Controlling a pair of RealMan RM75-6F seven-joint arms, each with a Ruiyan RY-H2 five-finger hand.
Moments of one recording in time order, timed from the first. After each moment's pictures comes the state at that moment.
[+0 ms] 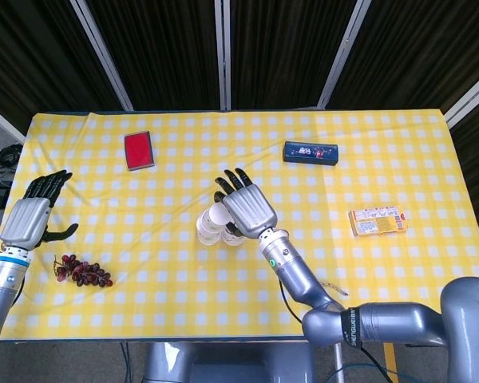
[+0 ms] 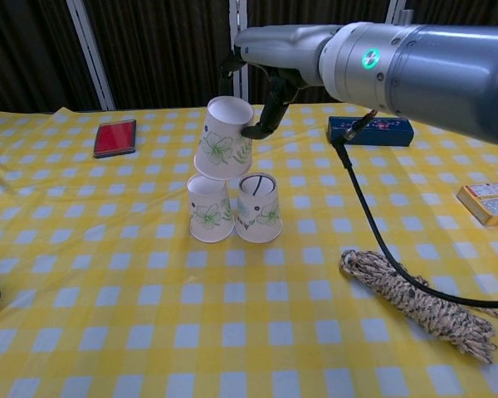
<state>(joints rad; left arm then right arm) -0.42 -1.14 -0.13 -1.53 1.28 1.15 -0.11 1.06 -1.55 0.33 -1.74 -0.73 1.07 -0.74</state>
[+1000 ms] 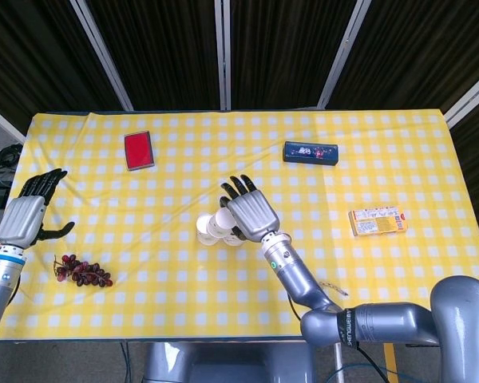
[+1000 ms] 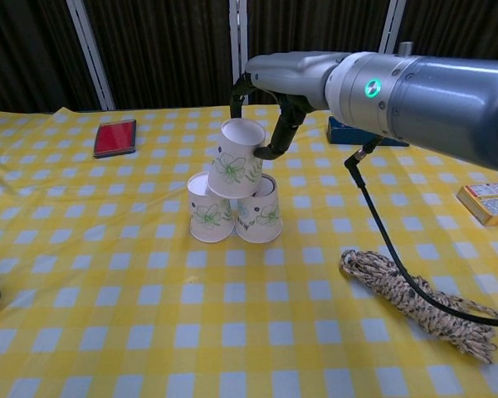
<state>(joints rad) -0.41 -1.13 -0.15 -1.53 1.27 1.13 -0.13 1.07 -1.56 0.27 -1.72 -0.70 1.08 -0.72</state>
